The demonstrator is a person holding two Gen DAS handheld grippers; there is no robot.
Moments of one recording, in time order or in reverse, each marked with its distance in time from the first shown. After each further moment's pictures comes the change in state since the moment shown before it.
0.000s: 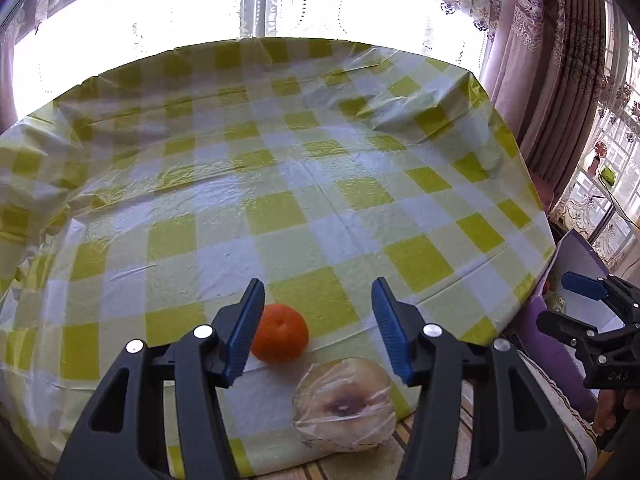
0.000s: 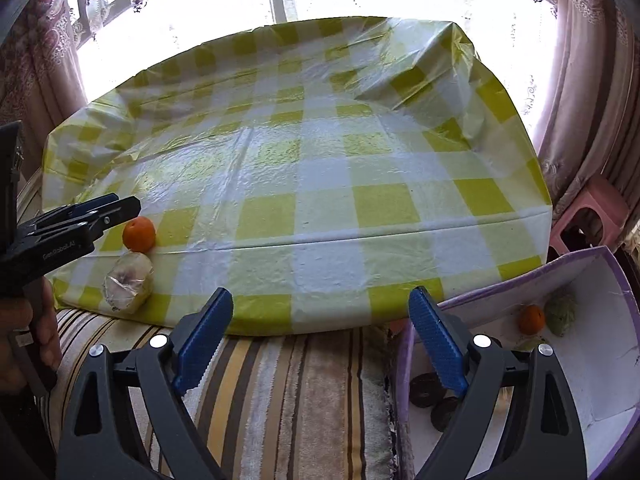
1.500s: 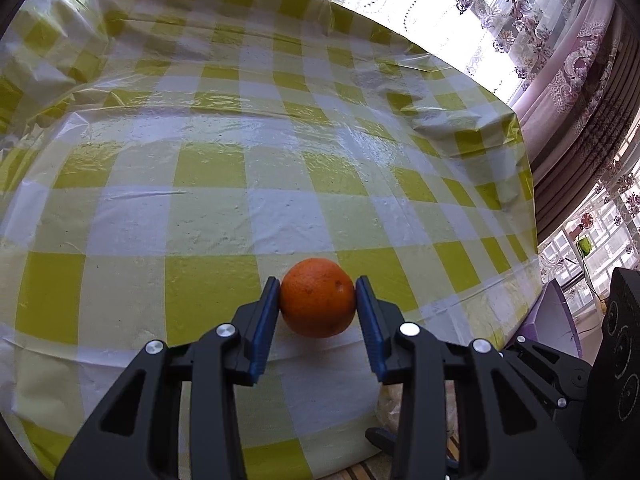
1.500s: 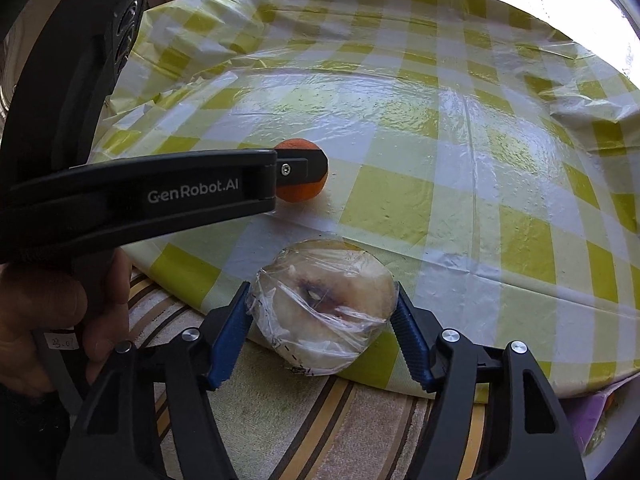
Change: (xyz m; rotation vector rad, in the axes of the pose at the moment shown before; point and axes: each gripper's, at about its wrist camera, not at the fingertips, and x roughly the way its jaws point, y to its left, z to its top) left arm 0.026 0.081 -0.024 -0.271 0.064 -0.155; right arm 0.074 0.167 0.005 -0.324 0.175 0.188
